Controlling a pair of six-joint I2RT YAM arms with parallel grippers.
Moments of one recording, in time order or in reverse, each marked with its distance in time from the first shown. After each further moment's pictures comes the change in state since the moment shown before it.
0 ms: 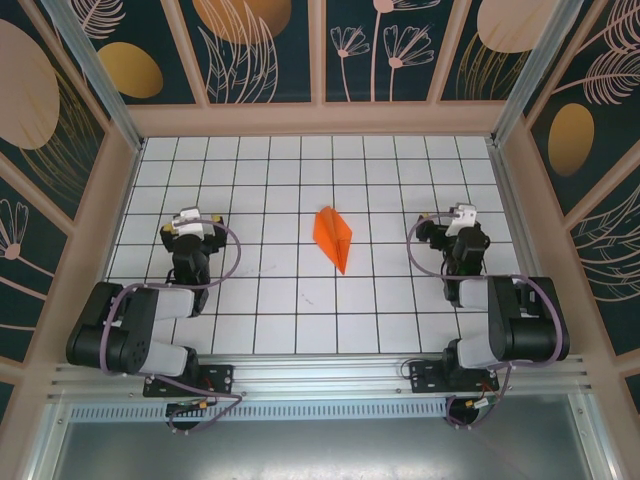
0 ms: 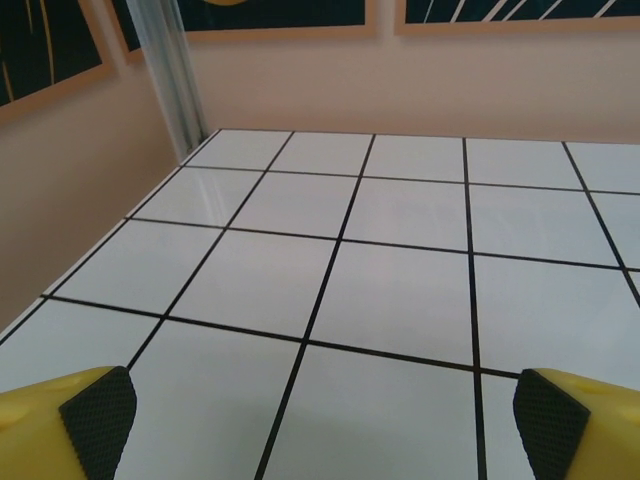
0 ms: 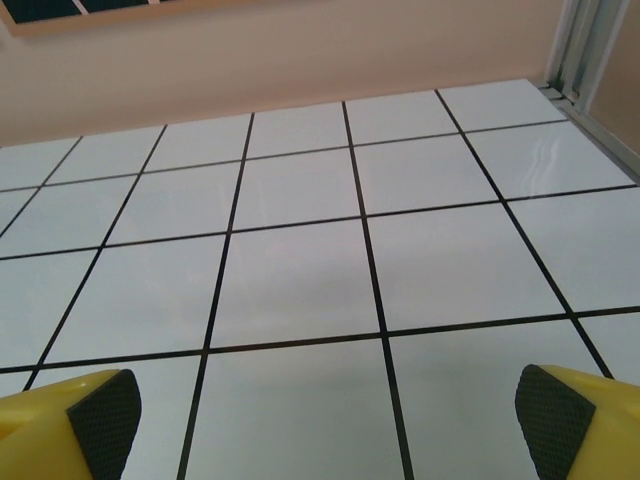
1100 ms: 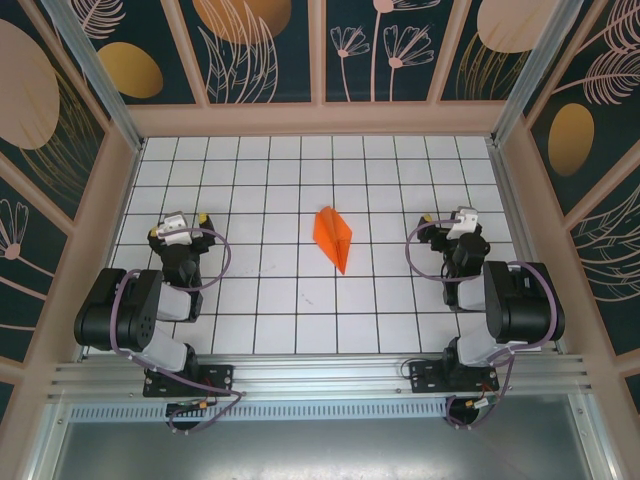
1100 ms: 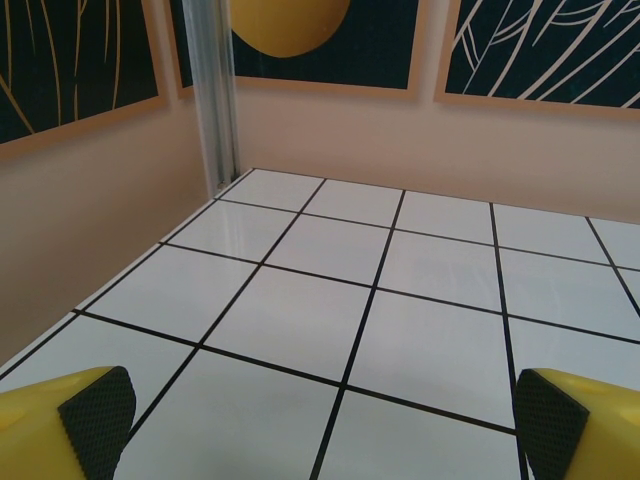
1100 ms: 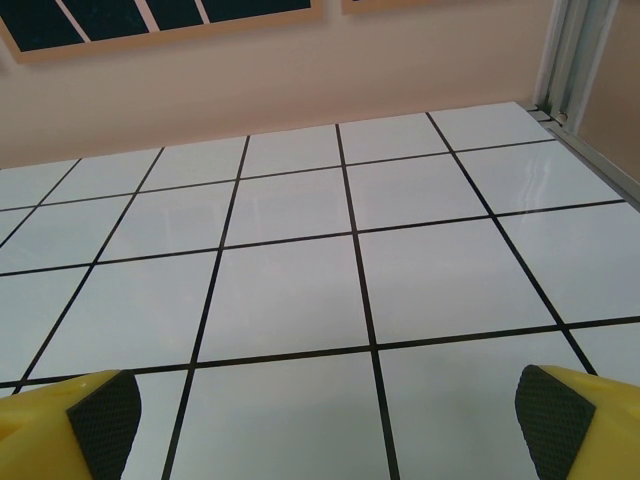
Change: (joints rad) left arm 0.102 0.107 -0.074 0.300 0.058 -0.046; right arm -0.015 0.111 -0.033 0.193 -0.002 0.000
